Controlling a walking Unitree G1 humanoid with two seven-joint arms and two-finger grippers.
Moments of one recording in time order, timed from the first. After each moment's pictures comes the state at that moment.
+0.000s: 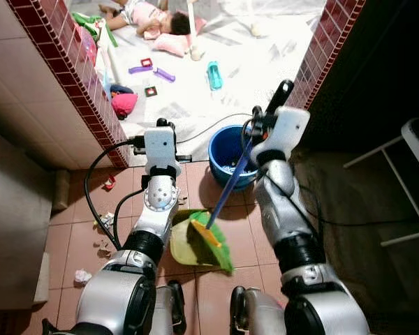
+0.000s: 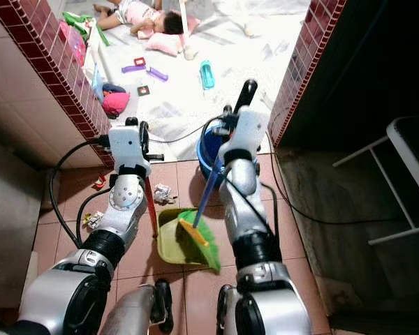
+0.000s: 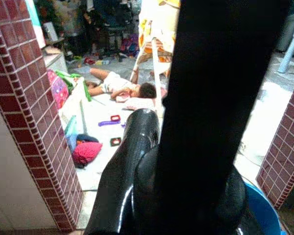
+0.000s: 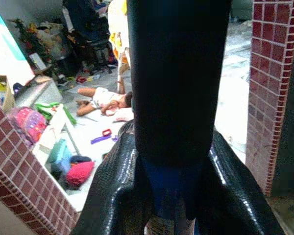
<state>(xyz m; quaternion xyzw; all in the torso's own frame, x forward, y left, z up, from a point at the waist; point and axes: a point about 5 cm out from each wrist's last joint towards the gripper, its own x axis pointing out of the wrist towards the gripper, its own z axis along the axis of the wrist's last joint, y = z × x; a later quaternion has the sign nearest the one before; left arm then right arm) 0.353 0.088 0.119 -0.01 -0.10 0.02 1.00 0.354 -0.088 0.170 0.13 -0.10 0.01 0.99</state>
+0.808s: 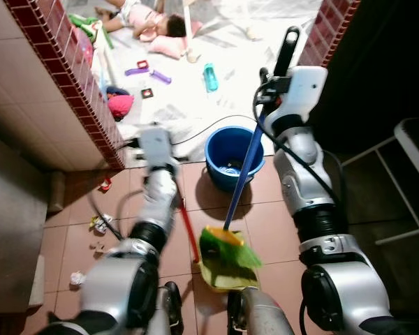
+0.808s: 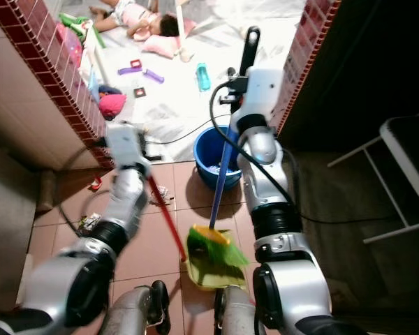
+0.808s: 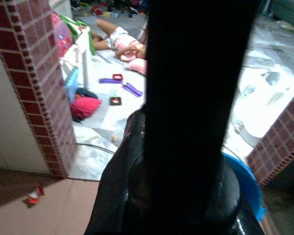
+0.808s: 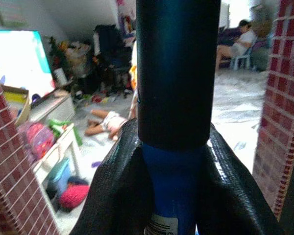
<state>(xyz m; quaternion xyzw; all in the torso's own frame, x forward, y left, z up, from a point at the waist) 0.367 0.104 0.114 -0.06 -0.01 0.05 1.00 0.375 -0.114 0.220 0.05 -0.17 0.07 0.98</state>
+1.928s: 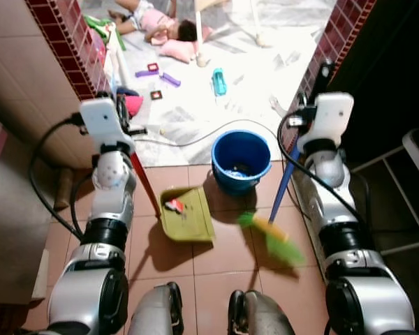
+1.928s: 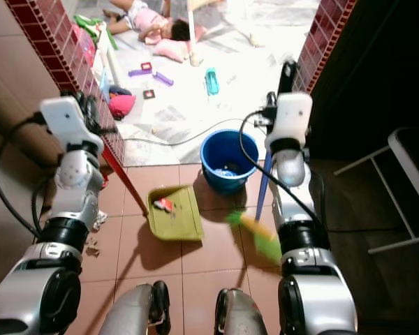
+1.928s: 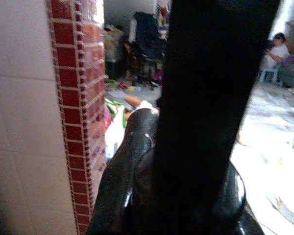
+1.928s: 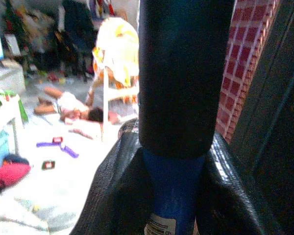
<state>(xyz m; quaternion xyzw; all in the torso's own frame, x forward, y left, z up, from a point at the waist) 0.365 0.171 0.174 -0.04 -0.16 0.09 0.98 0.363 -0.173 0.166 -0.05 -0.14 -0.04 0.99</state>
